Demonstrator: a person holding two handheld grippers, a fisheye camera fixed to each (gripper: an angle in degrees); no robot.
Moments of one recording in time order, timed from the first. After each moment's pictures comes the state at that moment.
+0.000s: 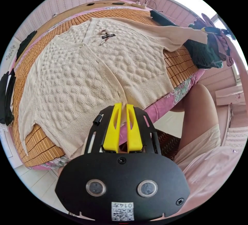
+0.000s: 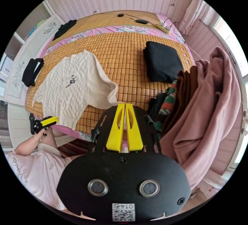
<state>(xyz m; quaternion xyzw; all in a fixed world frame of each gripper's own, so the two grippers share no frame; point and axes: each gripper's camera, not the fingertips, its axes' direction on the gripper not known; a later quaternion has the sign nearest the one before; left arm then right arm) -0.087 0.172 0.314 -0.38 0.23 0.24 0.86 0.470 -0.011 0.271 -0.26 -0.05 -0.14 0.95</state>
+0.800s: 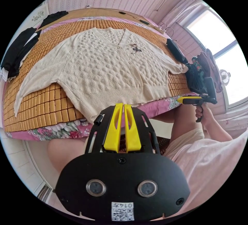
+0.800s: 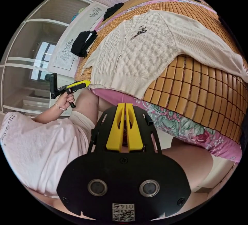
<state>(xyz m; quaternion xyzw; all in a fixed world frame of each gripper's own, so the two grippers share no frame) -0.209 0.185 0.265 -0.34 0.24 0.07 0.91 0.389 0.234 0.301 -0.34 -0.42 -0.17 0.82</state>
